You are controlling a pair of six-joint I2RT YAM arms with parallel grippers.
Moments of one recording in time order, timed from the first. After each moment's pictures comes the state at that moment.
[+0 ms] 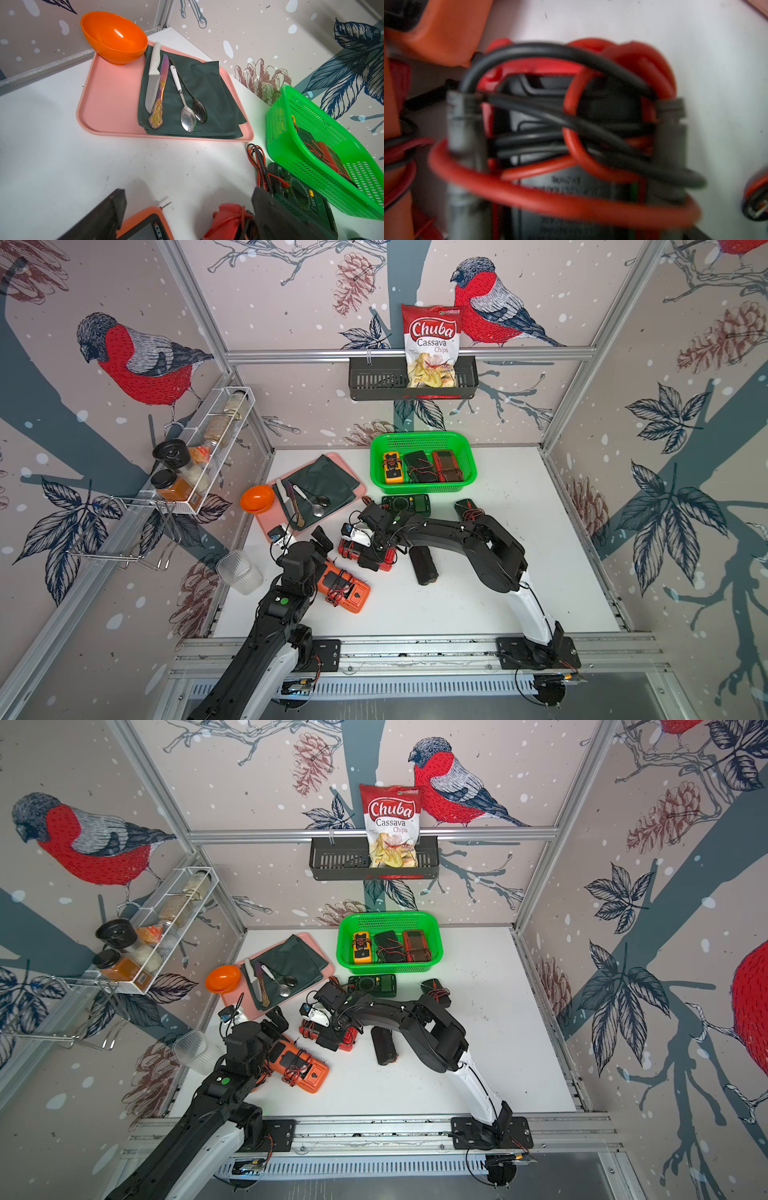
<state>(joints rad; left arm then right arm) -0.26 0.59 0.27 -0.13 -0.41 -0.71 1.04 2.24 1.66 -0.49 -0.16 -0.34</state>
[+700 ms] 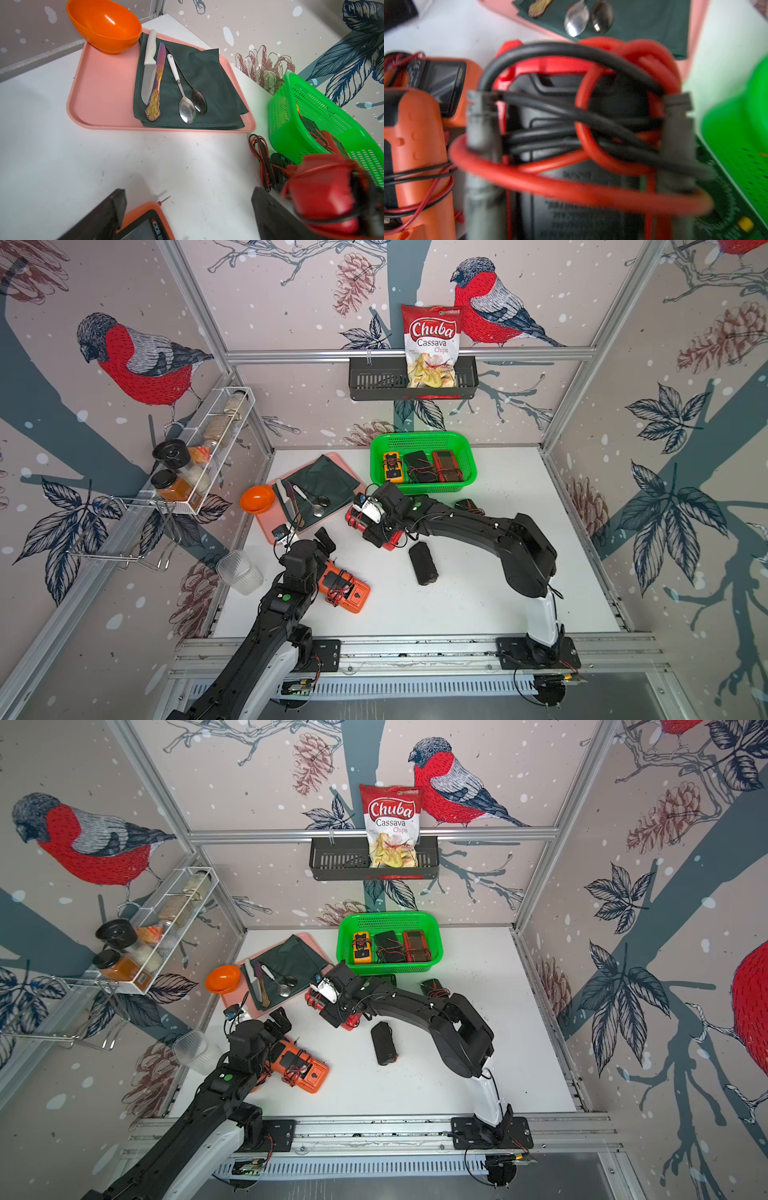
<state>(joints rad) -0.26 0.64 0.27 -0.12 -0.37 -0.70 0.96 2.01 1.58 -0.42 -0.07 -0.14</state>
